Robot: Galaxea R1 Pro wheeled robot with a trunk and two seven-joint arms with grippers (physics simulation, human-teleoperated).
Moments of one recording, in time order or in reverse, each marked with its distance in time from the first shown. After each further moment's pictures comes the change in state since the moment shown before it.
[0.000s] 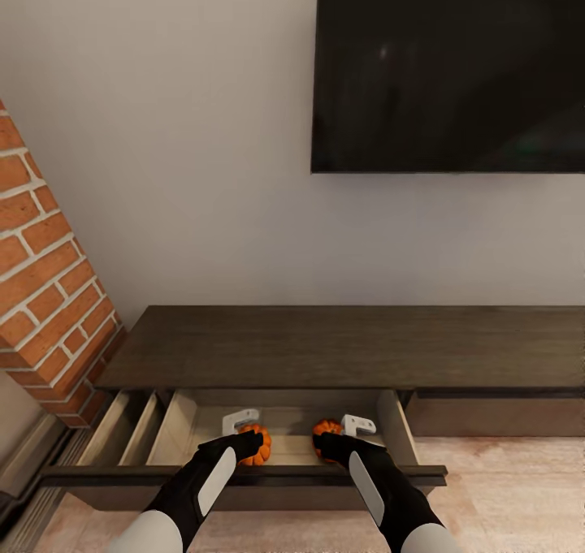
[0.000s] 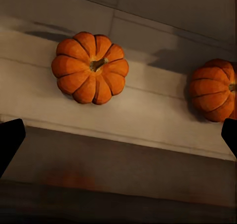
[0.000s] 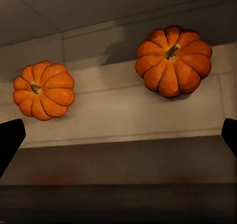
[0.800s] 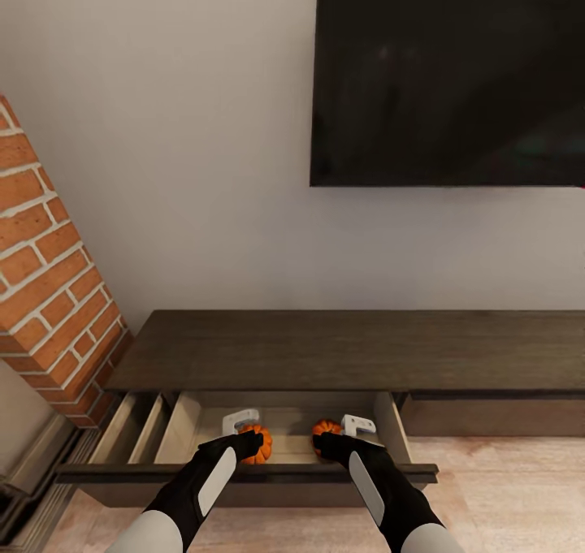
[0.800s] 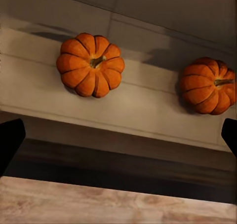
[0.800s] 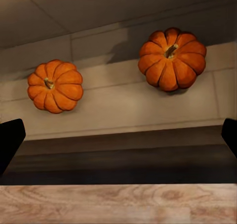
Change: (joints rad) left arm 0.000 -0.001 0.000 0.000 0.000 0.000 0.000; right arm 0.000 0.000 0.000 0.000 0.000 0.000 0.000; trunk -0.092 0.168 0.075
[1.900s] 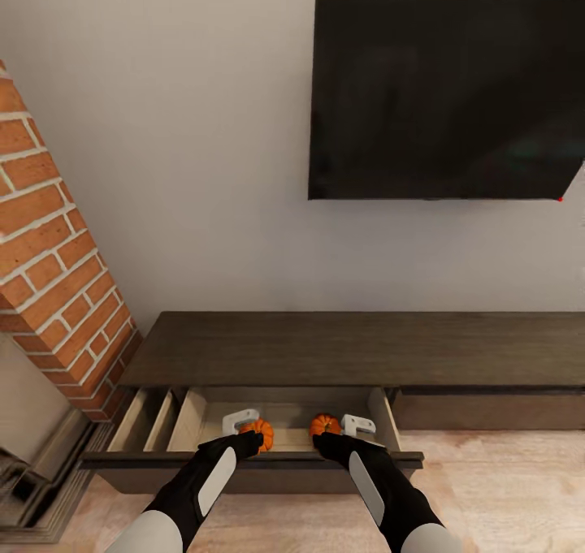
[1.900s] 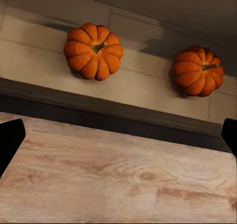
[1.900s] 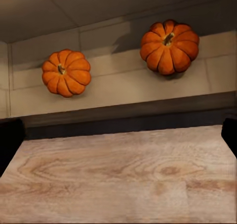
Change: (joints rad) left arm 0.000 0.001 0.000 0.000 0.000 0.002 0.000; right arm 0.000 0.000 0.000 0.000 0.001 0.000 0.000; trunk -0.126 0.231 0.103
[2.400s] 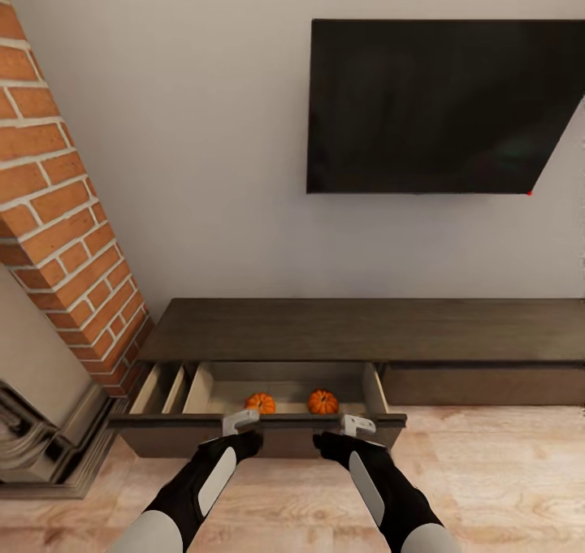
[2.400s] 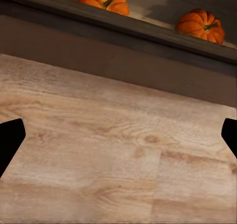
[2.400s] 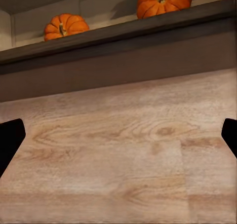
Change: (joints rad) left arm 0.000 0.000 0.000 0.000 0.000 0.000 0.000; right arm 0.000 0.000 0.000 0.000 0.000 0.000 0.000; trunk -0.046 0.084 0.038
